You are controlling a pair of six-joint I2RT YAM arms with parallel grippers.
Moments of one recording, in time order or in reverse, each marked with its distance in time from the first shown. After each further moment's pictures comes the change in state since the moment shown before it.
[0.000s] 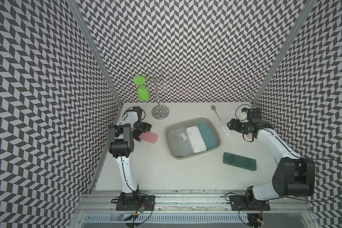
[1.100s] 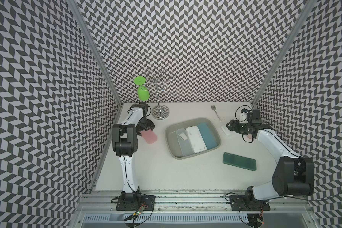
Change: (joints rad) left arm -0.125 0.016 0.183 -0.140 -0.132 0.291; right arm -0.006 0.010 -0.019 0.029 -0.035 -0.002
